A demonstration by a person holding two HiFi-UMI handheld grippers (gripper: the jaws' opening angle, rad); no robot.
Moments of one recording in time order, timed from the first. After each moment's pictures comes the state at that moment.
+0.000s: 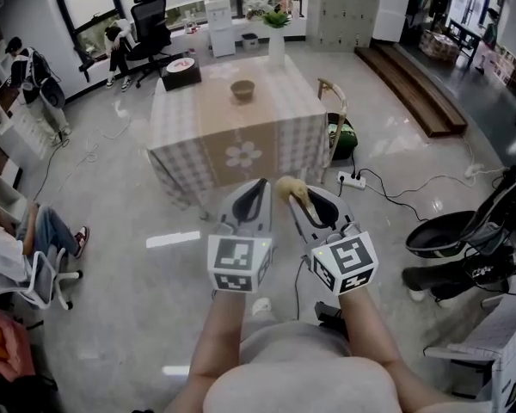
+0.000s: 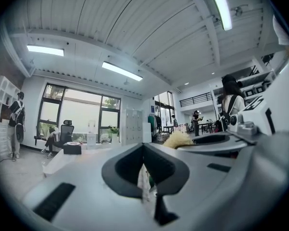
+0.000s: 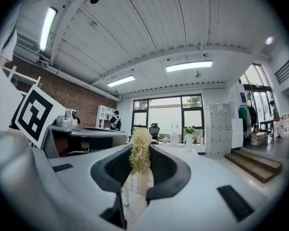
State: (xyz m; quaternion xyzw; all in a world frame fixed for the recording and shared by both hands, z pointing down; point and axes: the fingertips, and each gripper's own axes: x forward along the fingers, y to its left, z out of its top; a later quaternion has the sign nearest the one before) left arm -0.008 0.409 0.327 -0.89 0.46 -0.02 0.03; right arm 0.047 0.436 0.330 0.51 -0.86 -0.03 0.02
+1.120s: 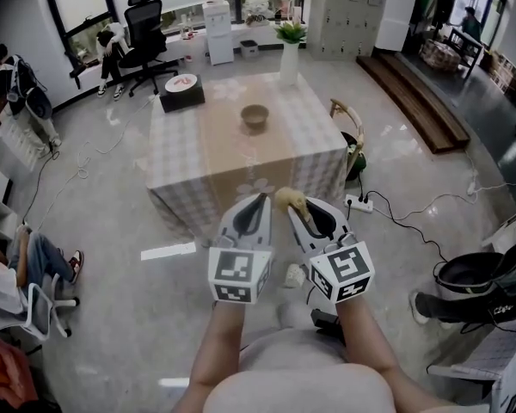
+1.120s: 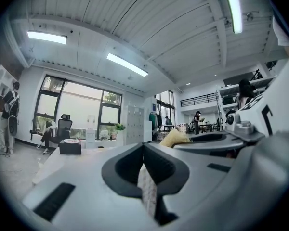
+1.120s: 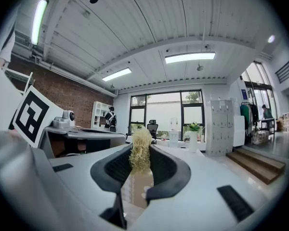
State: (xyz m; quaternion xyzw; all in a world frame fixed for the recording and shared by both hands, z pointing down) left arm -0.054 0.240 0.351 -0.89 0.45 -0.02 0.00; right arm 0.001 0.264 0.349 0.52 -0.85 -0.01 0.04
